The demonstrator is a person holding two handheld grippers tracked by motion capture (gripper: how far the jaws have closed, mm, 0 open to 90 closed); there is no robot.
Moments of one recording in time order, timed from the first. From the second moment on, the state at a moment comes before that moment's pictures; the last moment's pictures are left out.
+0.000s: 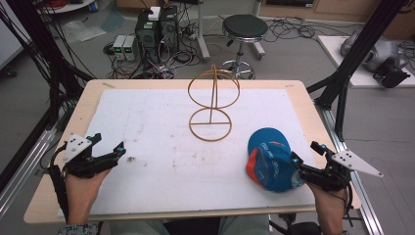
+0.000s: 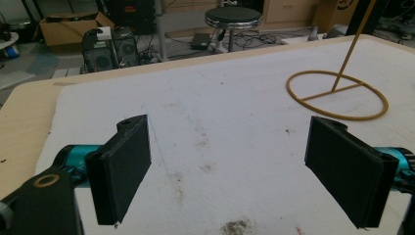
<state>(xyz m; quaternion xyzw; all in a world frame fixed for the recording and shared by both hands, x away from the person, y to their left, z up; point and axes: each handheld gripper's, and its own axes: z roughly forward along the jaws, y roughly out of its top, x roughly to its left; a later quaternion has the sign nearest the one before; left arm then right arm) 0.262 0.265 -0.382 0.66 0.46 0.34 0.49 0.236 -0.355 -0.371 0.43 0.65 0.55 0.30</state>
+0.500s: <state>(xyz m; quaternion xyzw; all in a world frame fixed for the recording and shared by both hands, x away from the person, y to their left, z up) 0.263 0.264 -0.384 0.66 0.46 0.34 0.49 0.231 -0.344 -0.388 0.42 0.68 0.54 0.28</state>
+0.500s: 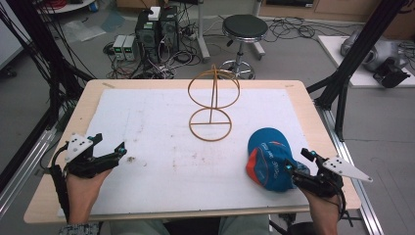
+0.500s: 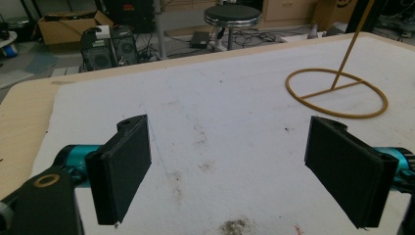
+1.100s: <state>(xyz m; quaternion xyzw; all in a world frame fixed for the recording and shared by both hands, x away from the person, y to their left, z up) 0.263 0.265 -0.383 0.65 0.46 0.34 0.49 0.237 -0.335 -0.391 0.40 0.71 0.50 0.29</state>
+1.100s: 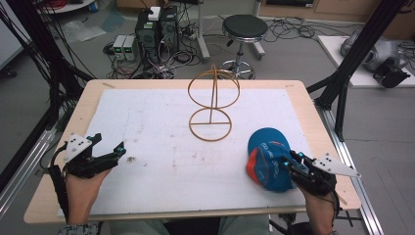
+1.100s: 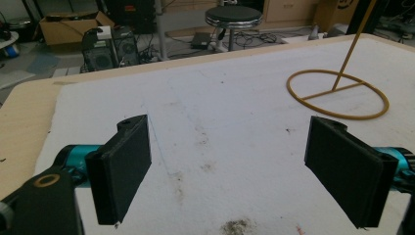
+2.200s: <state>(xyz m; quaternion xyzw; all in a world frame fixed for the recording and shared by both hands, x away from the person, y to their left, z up) 0.261 0.270 -0.380 0.65 0.47 0.34 0.49 0.270 -0.335 -0.341 0.40 0.65 0.57 0.30</state>
